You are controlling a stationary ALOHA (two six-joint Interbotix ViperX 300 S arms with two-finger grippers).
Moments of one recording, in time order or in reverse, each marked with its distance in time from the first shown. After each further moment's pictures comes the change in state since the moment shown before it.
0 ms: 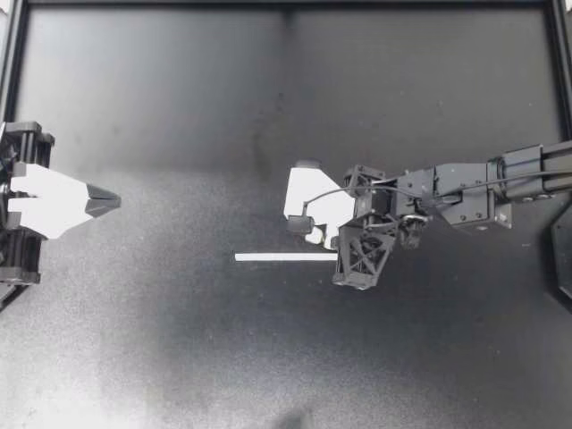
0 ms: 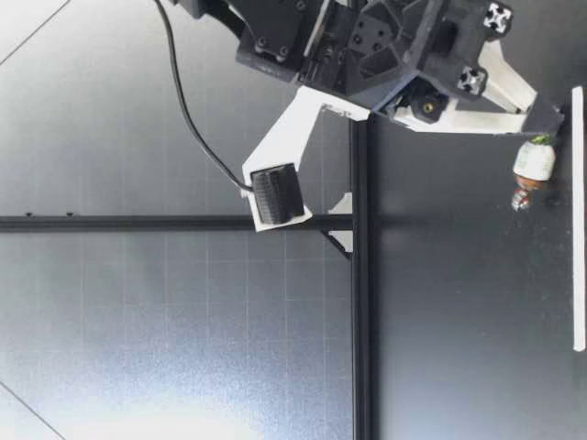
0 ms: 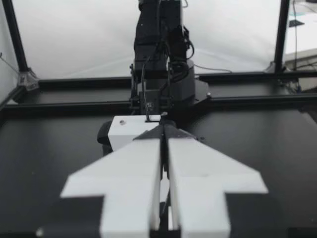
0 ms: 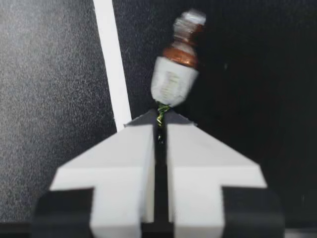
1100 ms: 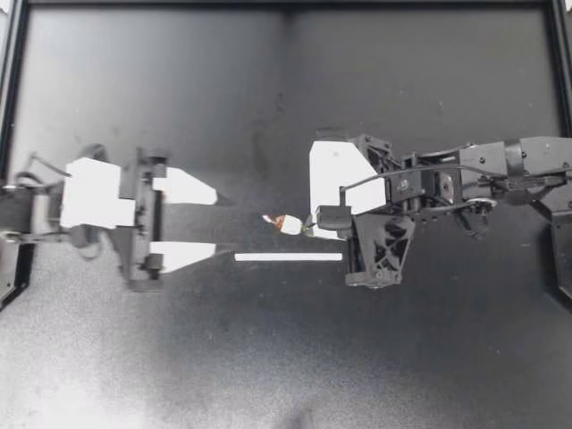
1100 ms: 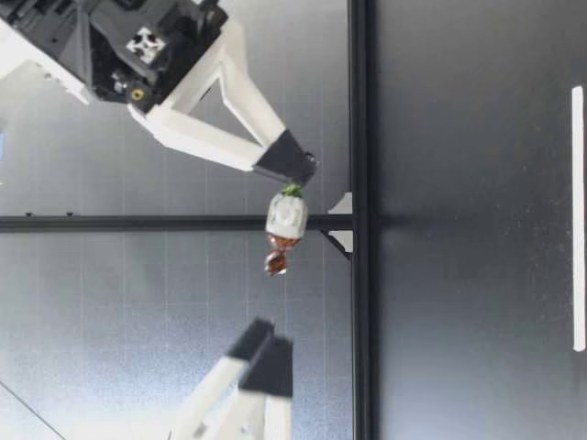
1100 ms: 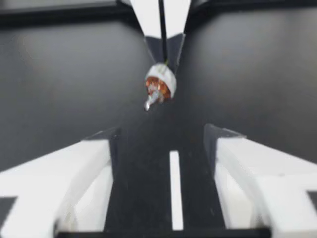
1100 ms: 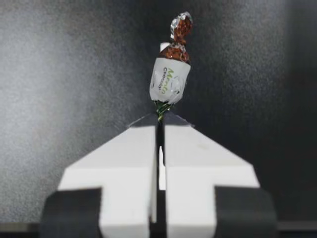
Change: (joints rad) left arm 0.000 0.653 -0.261 -0.008 -0.098 0.057; right arm 0.057 -0.325 -0.072 -0.006 0.034 -0.101
